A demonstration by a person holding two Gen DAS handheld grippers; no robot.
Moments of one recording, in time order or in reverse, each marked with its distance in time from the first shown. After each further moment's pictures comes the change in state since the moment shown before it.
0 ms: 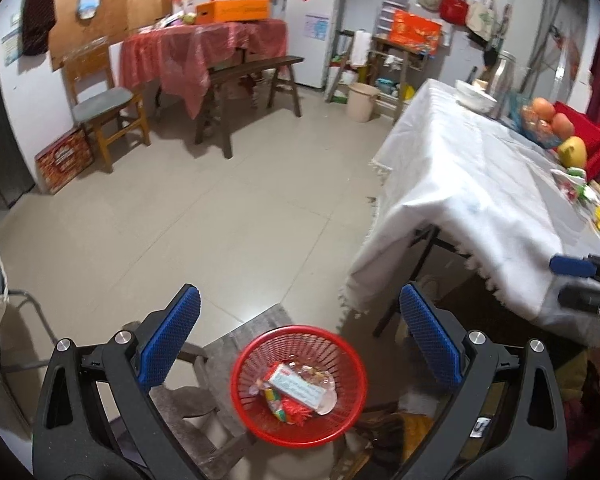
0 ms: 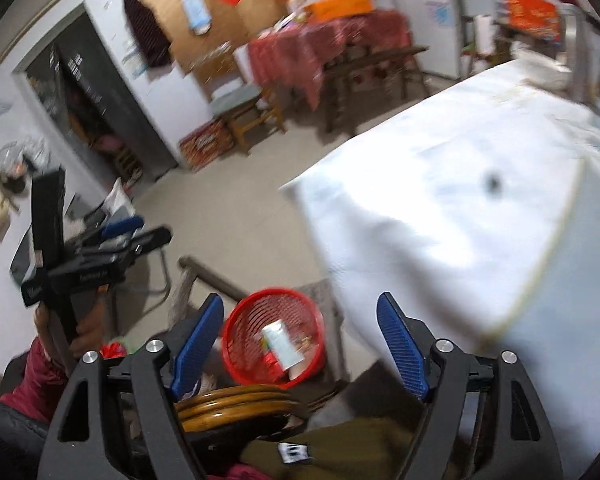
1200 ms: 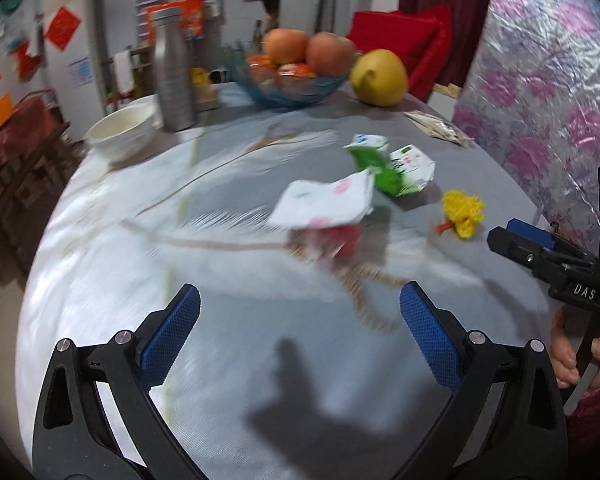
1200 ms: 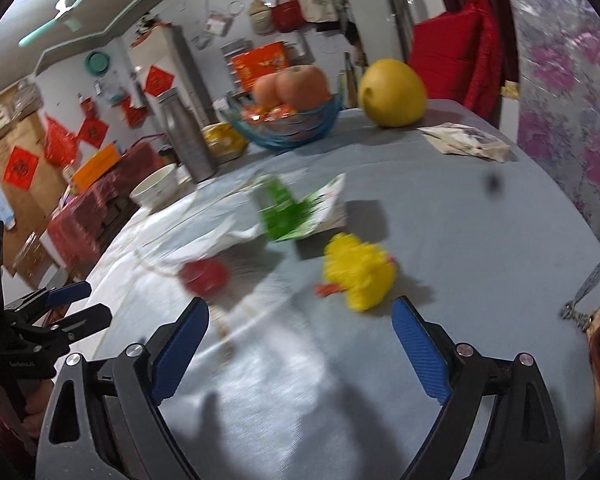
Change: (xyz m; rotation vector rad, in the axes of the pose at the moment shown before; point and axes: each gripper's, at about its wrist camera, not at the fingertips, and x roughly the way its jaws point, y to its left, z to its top) left arm 0.120 -0.470 0.127 0.551 0.071 -0.456; right arm -0.205 -0.372 -0.062 0.558 -0.390 -0.552
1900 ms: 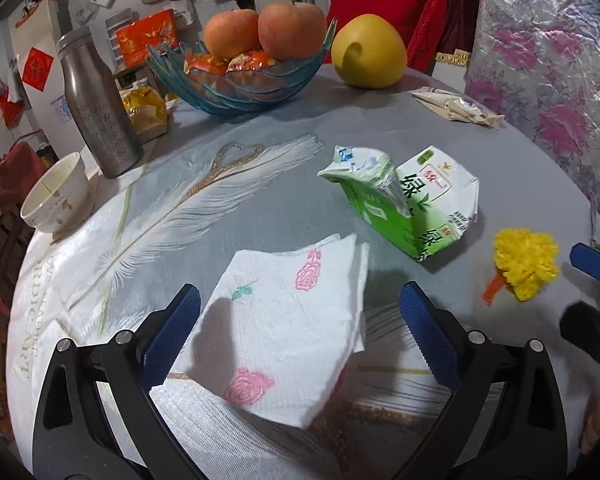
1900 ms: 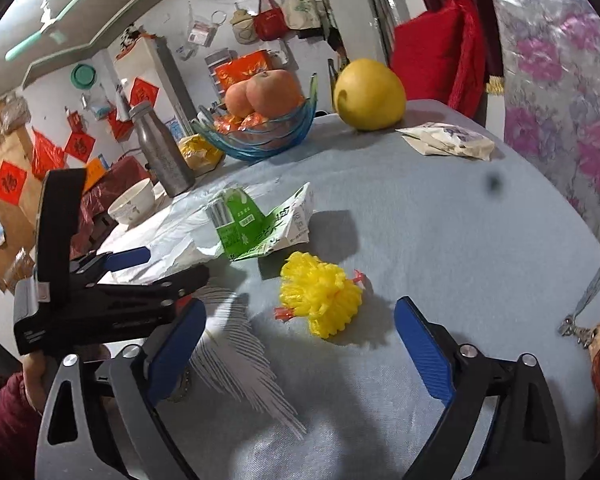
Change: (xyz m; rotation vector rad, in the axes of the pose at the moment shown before) left arm 0.104 -0.034 0.047 0.125 0.026 0.079; right arm 0.016 -0.013 0.004 0.013 -0.029 -0.032
